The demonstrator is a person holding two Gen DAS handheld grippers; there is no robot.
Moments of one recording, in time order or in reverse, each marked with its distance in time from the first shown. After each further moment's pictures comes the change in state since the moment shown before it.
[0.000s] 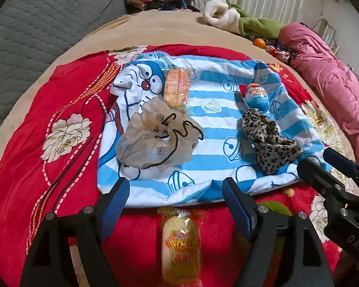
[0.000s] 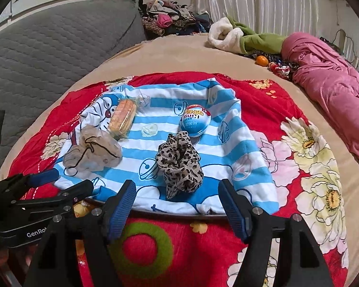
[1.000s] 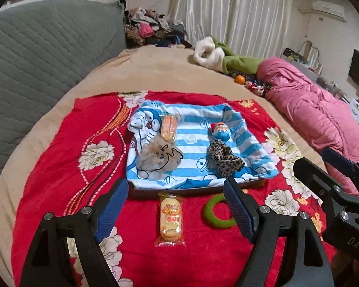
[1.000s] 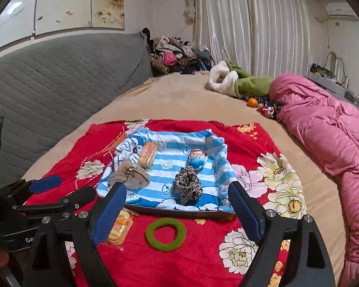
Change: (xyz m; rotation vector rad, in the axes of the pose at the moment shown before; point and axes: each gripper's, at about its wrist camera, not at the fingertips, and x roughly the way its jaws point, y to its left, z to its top) left arm -0.158 -0.001 -0.026 0.004 -0.208 -0.048; right arm -0.148 0.028 -0.004 -0.025 -0.221 -0.007
